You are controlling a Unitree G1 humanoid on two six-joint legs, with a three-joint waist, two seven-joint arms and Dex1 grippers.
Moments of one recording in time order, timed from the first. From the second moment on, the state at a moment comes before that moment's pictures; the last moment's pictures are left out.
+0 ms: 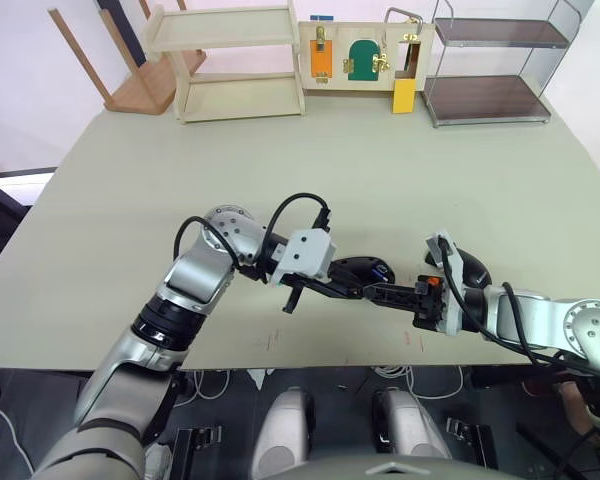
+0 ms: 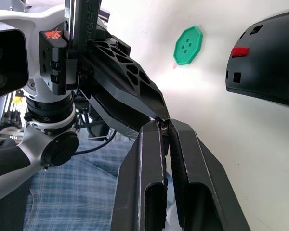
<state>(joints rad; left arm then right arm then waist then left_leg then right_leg) -0.64 0.60 -0.36 -0.05 -0.24 0.12 -1.47 -0.26 -0.68 0.12 -0.35 1.94 1.01 -0.18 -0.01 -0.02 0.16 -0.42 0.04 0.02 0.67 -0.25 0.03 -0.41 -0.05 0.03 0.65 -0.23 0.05</state>
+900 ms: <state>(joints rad) -0.63 0.60 -0.36 -0.06 -0.26 0.10 -1.48 -0.24 -0.69 0.11 -0.35 1.93 1.02 -0.10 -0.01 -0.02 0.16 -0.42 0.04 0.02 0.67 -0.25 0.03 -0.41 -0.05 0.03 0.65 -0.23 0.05</state>
